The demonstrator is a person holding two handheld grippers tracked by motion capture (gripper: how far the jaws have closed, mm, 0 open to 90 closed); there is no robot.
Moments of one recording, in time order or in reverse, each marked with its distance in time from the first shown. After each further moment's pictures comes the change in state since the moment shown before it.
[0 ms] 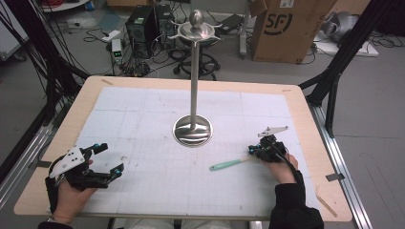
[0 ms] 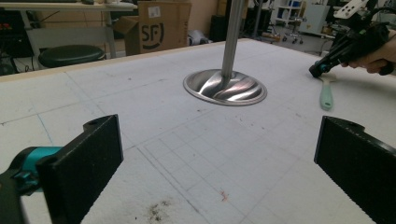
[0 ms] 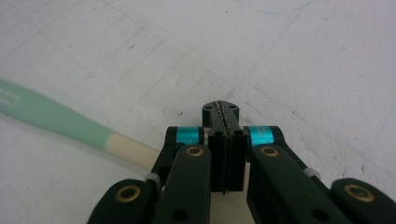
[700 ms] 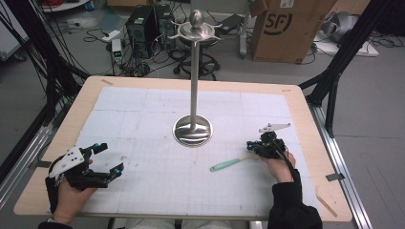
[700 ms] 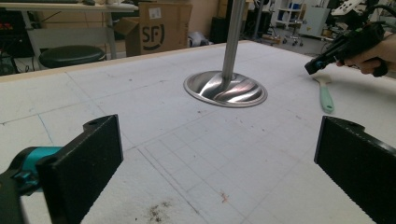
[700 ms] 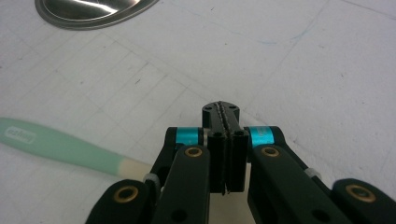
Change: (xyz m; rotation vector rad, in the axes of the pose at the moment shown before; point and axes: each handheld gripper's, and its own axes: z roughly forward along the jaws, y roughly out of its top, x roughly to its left) left arm 0.001 0.000 -0.002 -0.004 0.005 -0.009; right arm -0.005 0.010 0.004 -0.064 0.035 0.043
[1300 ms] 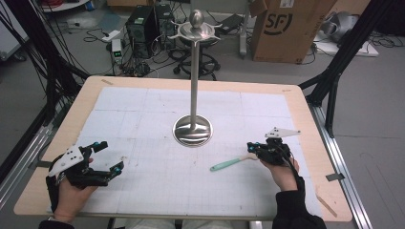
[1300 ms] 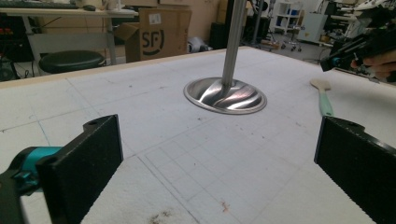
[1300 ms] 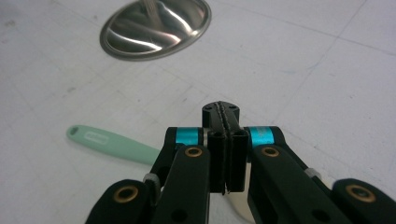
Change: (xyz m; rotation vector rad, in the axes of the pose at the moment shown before) left arm 0.001 0.003 0.001 -0.022 -0.003 -0.003; right arm 0.017 -0.008 -0.027 -0.132 0.054 -0.003
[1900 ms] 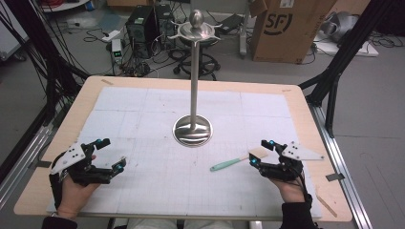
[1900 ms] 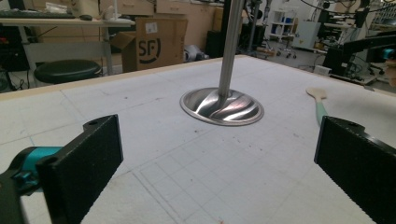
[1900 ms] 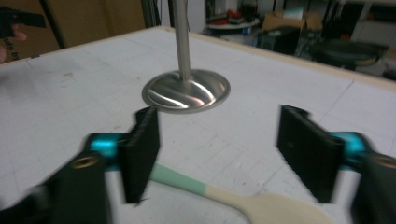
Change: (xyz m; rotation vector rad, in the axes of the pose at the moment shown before) left arm 0.001 0.004 0.007 -0.037 -0.015 0.001; right arm 0.024 -0.026 -0.045 -0.341 0.029 -0.097
